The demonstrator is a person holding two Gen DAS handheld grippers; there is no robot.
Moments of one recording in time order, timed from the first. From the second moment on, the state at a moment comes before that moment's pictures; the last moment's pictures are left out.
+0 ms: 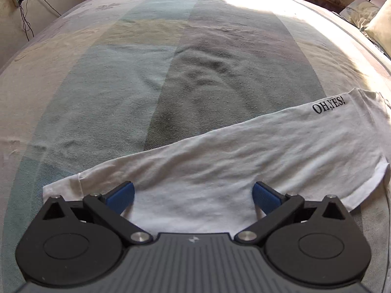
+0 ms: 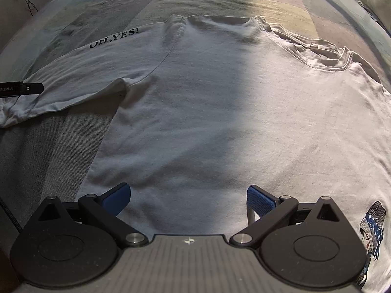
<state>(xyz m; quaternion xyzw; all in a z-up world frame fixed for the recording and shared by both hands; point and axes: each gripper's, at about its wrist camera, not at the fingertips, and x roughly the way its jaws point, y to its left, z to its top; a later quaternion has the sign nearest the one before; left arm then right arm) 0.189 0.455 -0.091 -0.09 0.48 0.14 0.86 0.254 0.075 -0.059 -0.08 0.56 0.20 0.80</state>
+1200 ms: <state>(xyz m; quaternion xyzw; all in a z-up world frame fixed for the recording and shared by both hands) 0.339 0.025 -0.044 -0.01 0.48 -0.09 0.87 0.310 -0.252 -0.046 0.04 0.46 0.08 0.88</state>
